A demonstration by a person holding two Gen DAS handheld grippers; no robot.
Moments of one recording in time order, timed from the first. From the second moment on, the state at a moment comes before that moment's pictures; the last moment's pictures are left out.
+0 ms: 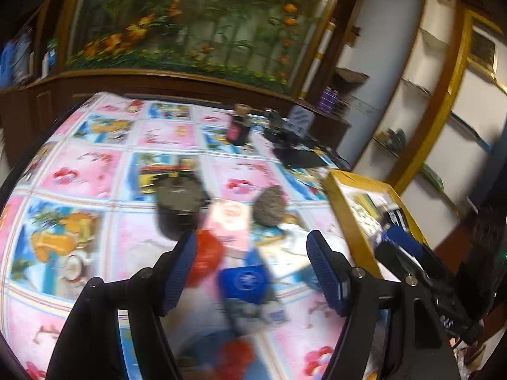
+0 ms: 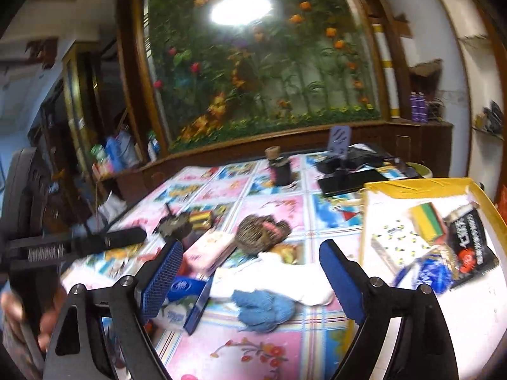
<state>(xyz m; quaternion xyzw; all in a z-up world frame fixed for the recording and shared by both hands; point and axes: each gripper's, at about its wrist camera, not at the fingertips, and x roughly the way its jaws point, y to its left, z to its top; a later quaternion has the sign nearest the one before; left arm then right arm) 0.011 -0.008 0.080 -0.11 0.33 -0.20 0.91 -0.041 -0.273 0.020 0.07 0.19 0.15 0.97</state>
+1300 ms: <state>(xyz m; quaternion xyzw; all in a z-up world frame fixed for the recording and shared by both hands) 0.024 0.046 0.043 -0.09 0.38 -0.09 0.92 -0.033 -0.258 -0.002 0.08 0.25 0.25 0.93</state>
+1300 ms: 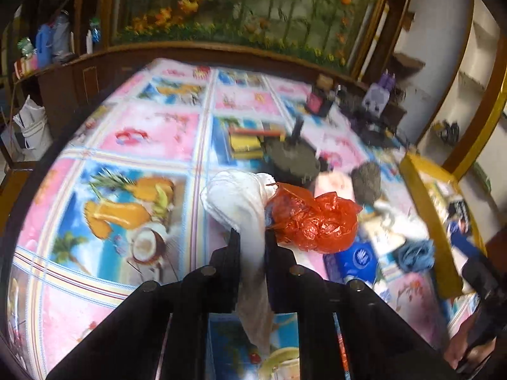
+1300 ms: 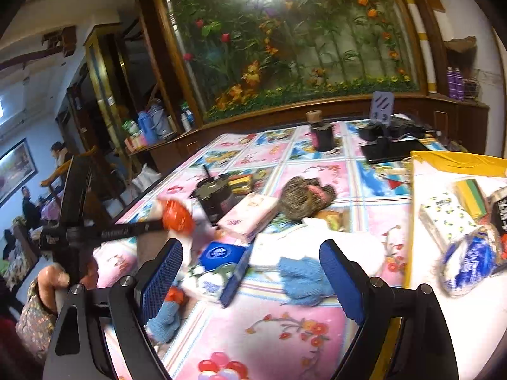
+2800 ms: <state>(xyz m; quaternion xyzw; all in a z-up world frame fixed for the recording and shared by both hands) 0.012 0.046 0.063 -0.11 0.33 -0.12 0.93 0.013 -0.201 -0.006 0.07 0.28 0.24 0.92</state>
